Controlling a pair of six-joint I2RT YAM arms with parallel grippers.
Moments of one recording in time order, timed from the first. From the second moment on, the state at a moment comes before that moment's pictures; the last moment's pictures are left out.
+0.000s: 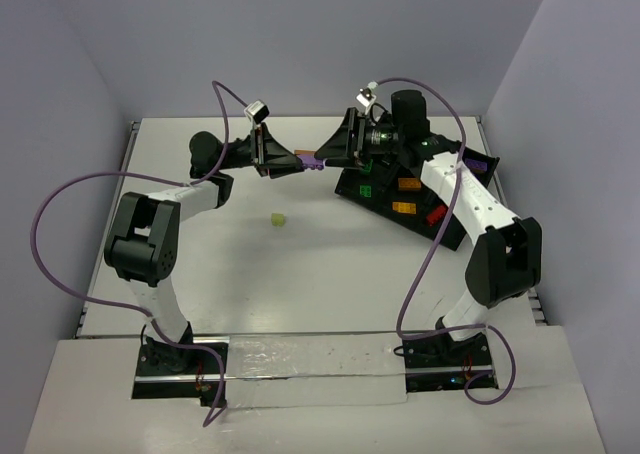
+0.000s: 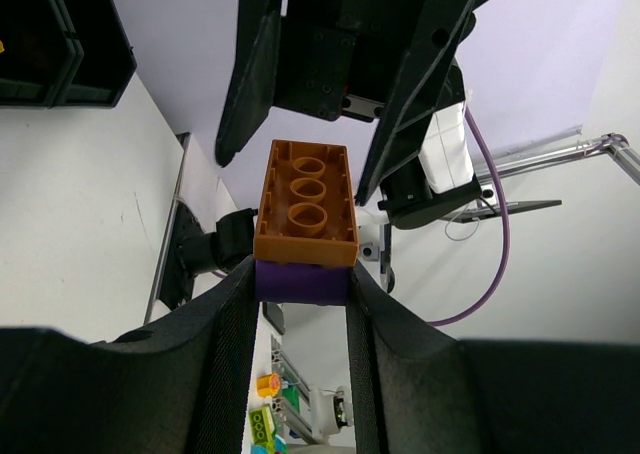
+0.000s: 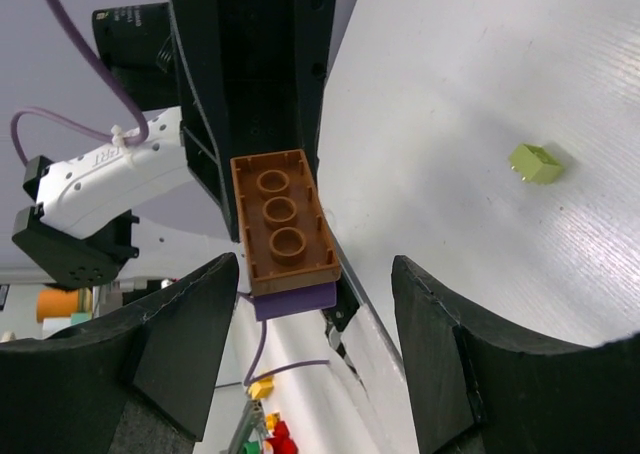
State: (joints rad) left arm -0.30 1.86 1.12 1.20 1.21 -1.73; right arm 0.32 1.63 1.44 -0.24 -0.90 0.75
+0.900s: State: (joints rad) left arm -0.29 1.86 1.13 1.22 1.22 -1.75; right arm 0.31 1.67 1.46 -0.14 -1.01 0.80
